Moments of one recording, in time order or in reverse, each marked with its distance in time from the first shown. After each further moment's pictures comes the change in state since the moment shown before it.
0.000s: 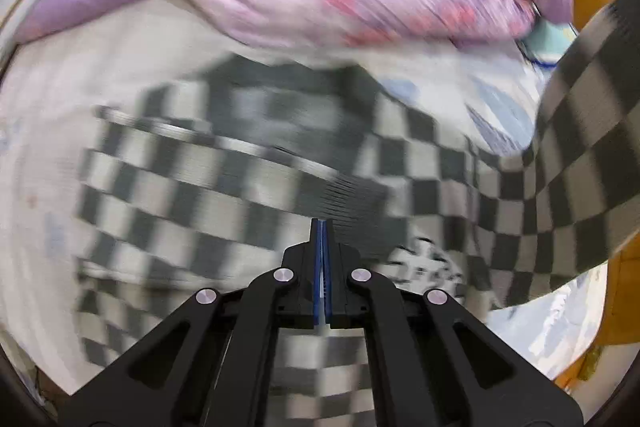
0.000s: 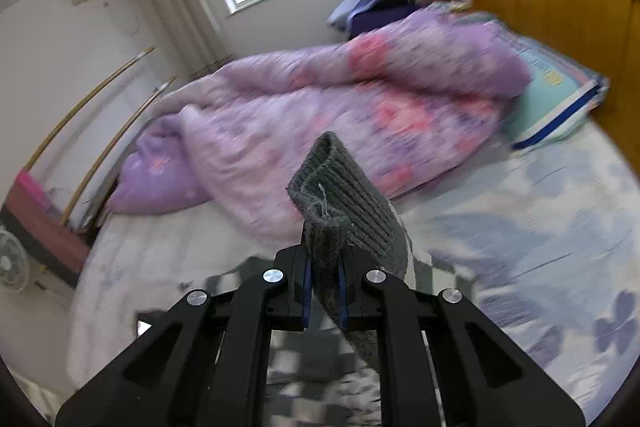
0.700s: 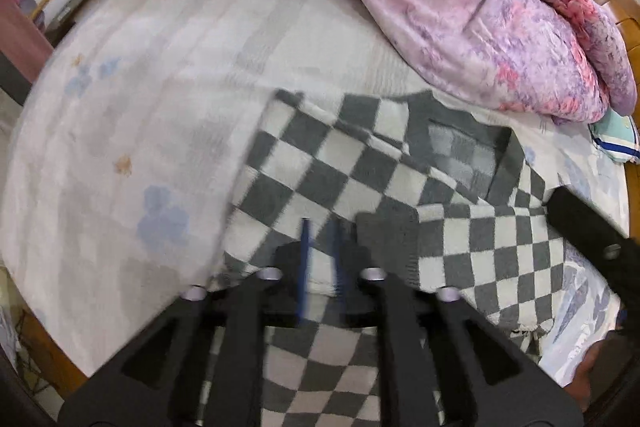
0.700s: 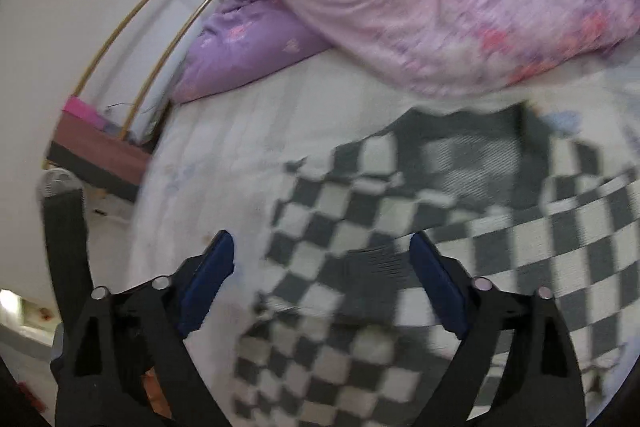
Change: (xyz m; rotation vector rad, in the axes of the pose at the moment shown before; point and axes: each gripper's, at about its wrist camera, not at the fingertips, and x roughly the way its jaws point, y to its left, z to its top) left arm -0.025 0.188 -0.021 -0.207 -0.037 0.092; right arm 0.136 0.141 -0.110 -0.046 0.344 0.165
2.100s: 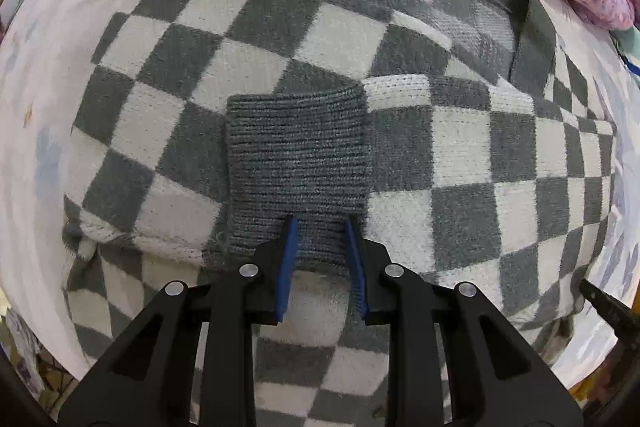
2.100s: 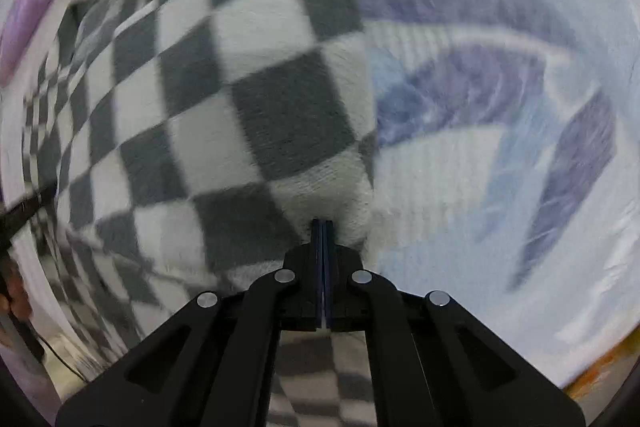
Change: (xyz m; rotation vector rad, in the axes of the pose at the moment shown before) left arm 0.141 -0.086 -0.056 0.091 0.245 0.031; right arm -0.012 -0.303 -0.153 0.332 0.410 -0.372
